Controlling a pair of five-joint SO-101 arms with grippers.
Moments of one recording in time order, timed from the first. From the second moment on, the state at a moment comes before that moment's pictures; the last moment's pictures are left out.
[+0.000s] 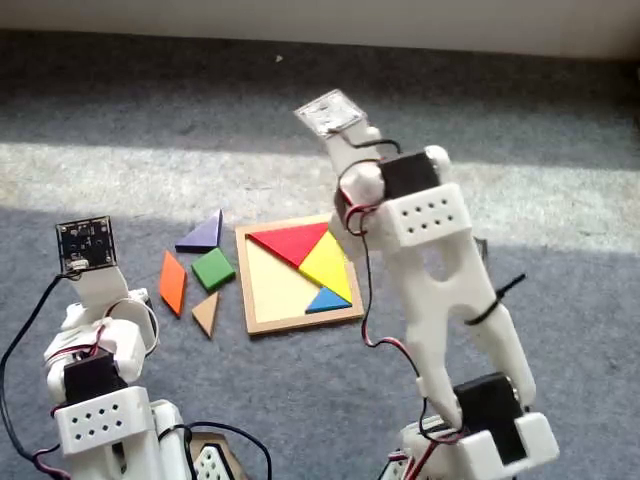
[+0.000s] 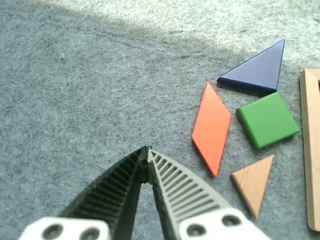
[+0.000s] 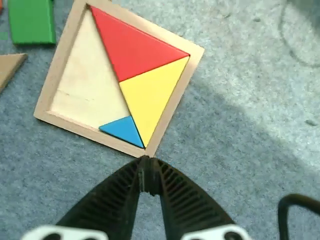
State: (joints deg) left arm -25.6 -76.1 76.5 59.0 0.4; right arm -24.5 -7.4 -2.8 90.1 16.8
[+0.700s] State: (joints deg) left arm -25.6 -76.1 80.2 53.8 -1.7; right arm 0.4 -39.6 62.3 43.4 3.6
